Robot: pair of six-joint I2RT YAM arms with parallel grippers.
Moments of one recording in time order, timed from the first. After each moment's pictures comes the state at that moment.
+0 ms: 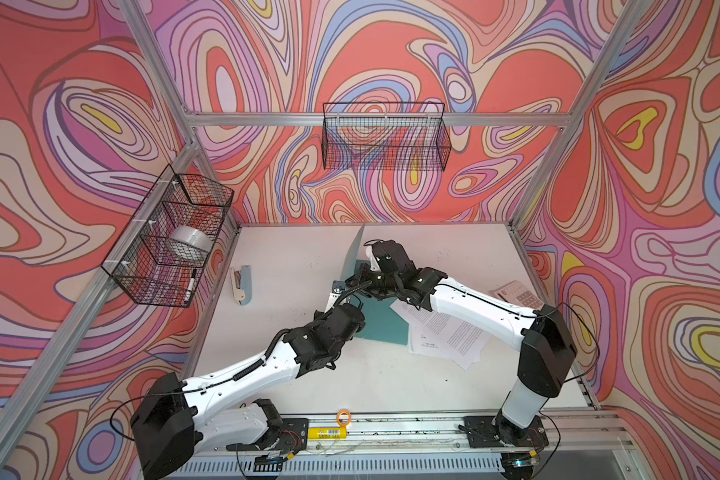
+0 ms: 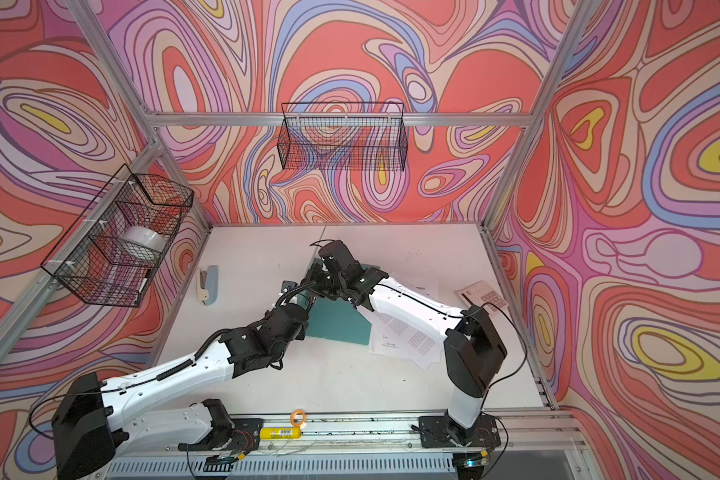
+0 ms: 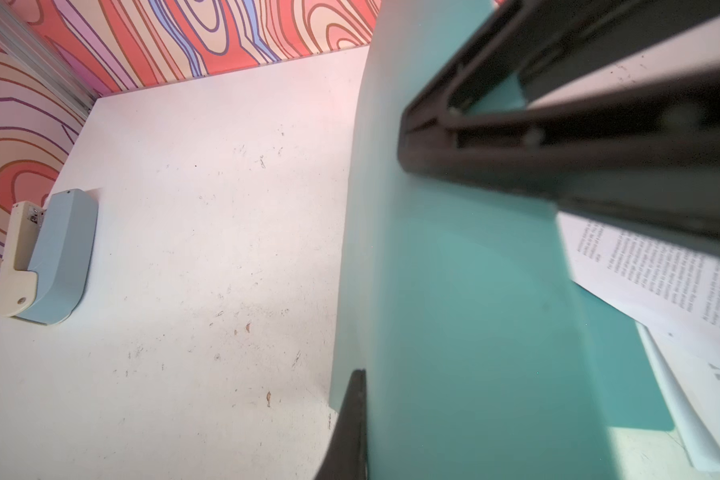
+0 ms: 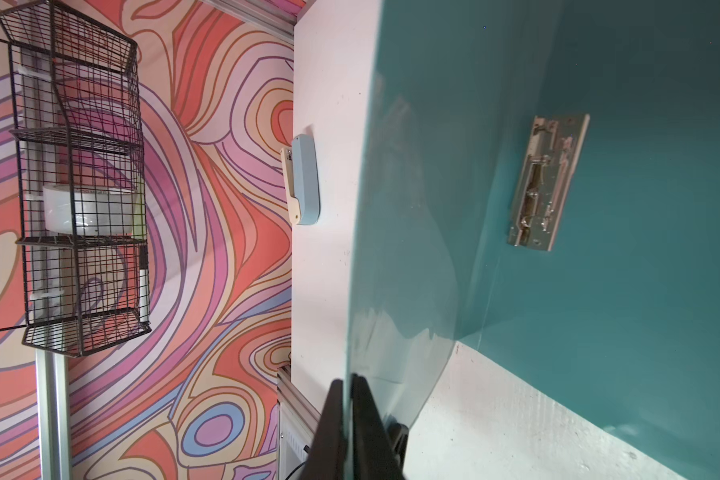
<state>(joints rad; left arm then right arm) -0.90 1.16 0.75 -0.38 -0.68 -0.49 0.80 1.74 1.44 -0.27 -0.25 1.08</state>
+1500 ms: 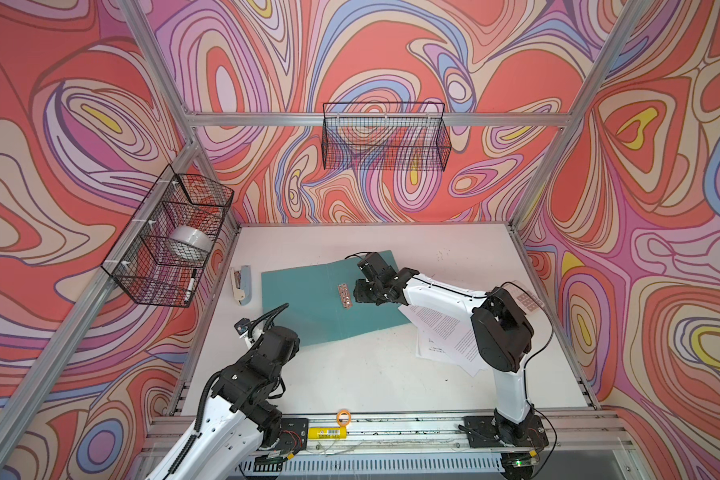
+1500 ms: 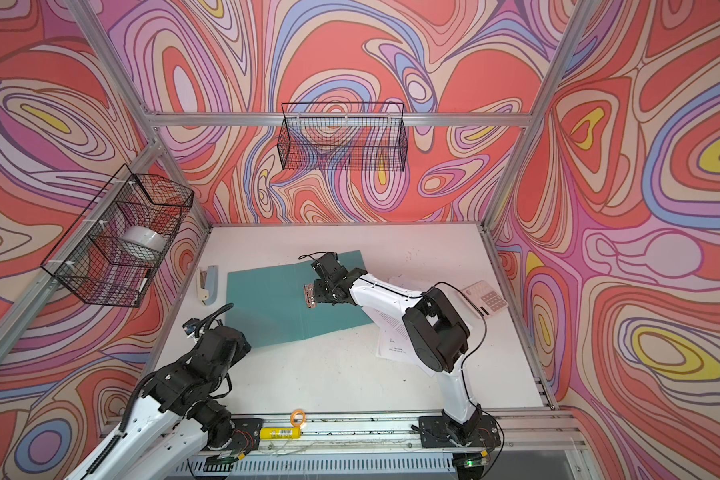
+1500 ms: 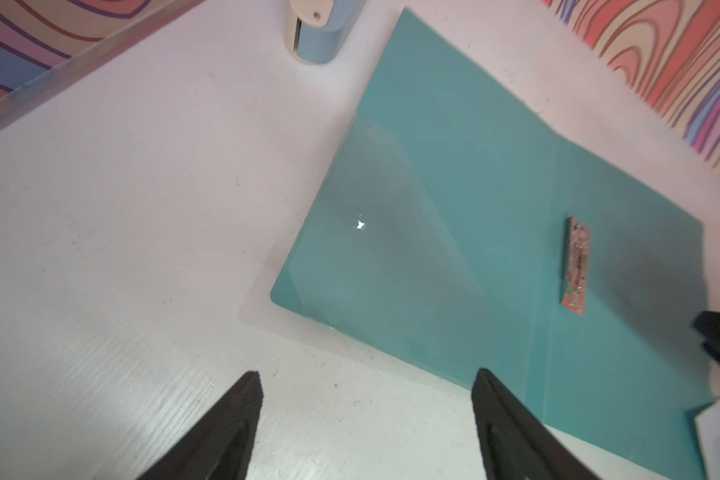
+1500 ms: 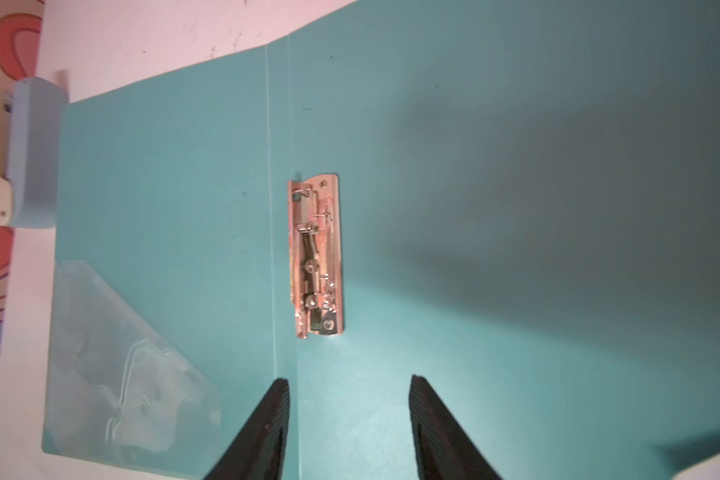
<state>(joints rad) -0.50 0.53 0.55 -0.94 -0.54 -1.09 0.77 2.02 1.54 -0.46 0.03 0.68</state>
